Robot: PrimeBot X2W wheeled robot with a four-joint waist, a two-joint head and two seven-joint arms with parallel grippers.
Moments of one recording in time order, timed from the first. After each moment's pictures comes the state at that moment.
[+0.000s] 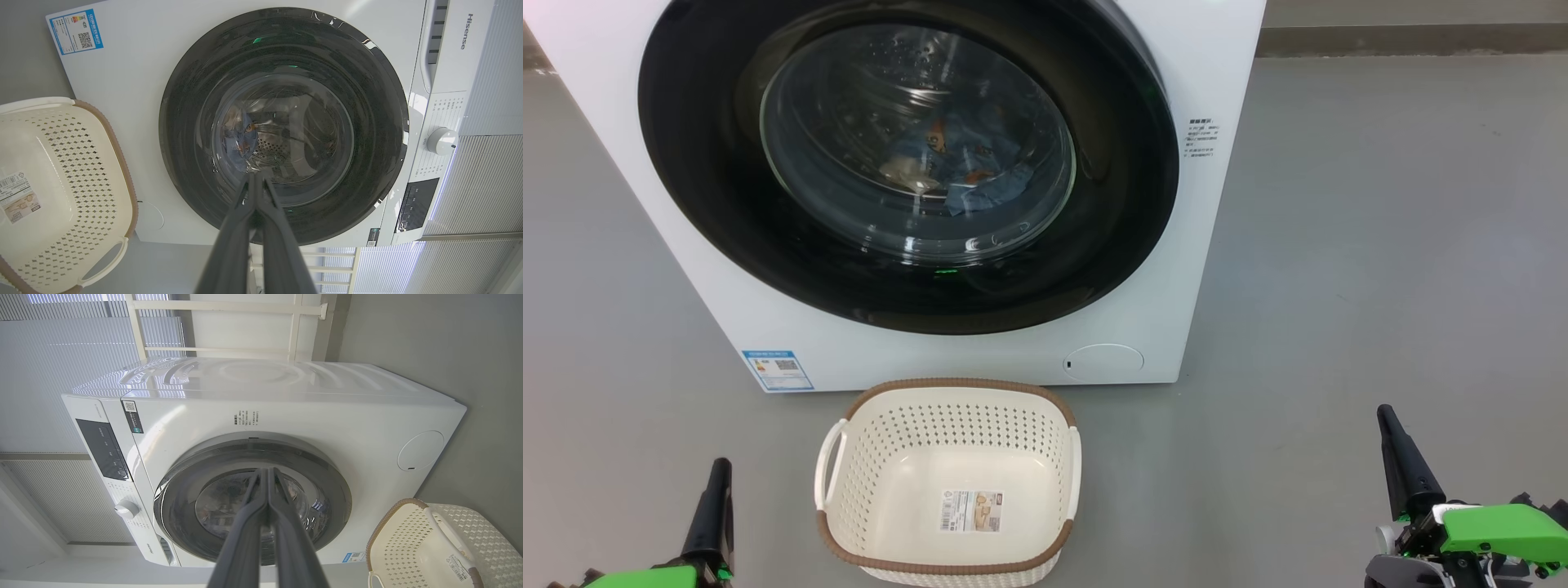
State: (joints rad) left arm -0.07 0.05 0.06 0.27 -1.63 -0.13 0.10; right arm -0.10 -0.06 -0.13 0.28 1.61 0.13 0.10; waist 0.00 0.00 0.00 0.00
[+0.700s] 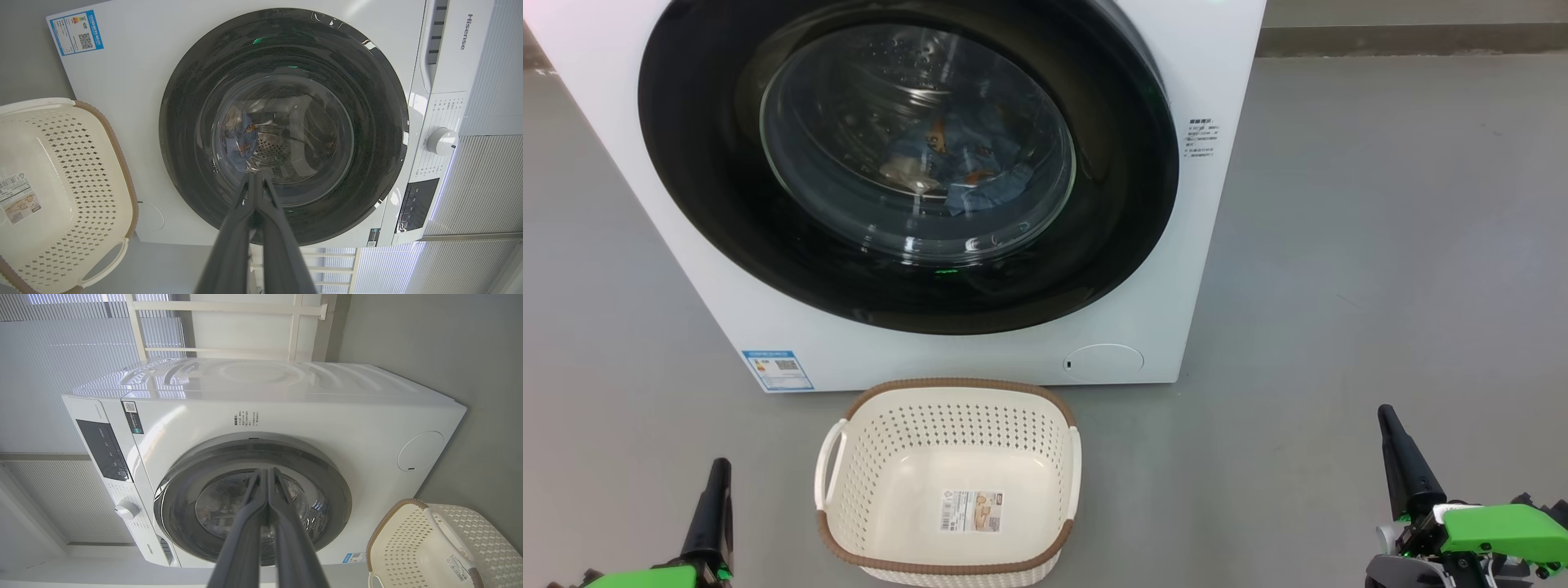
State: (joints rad) left arm -0.07 0.05 0.06 0.27 -1.62 -0.13 0.10; right arm -0.10 -0.06 -0.13 0.28 1.61 0.13 0.10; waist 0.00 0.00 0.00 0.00
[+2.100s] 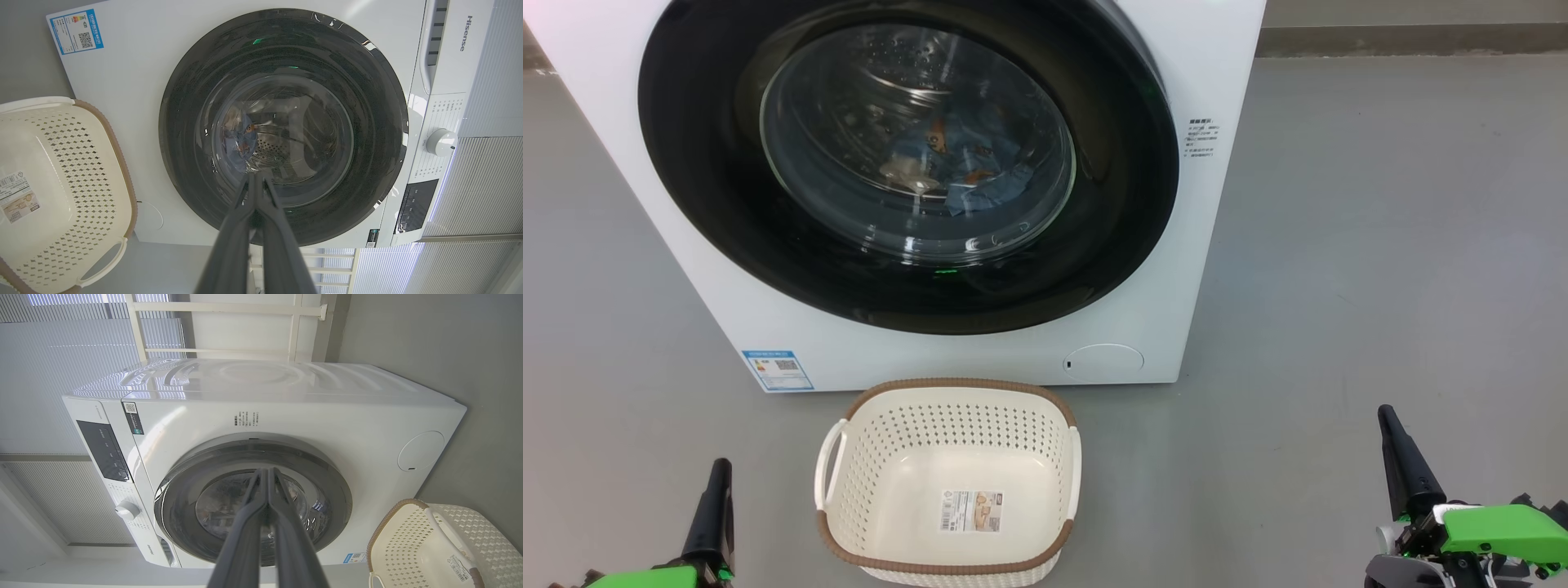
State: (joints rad) left arm -0.07 0.05 0.07 0.27 -1.62 -0.13 0.10; right arm -0.10 -0.05 -0.14 0.28 1.61 0.13 0.10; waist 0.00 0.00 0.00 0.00
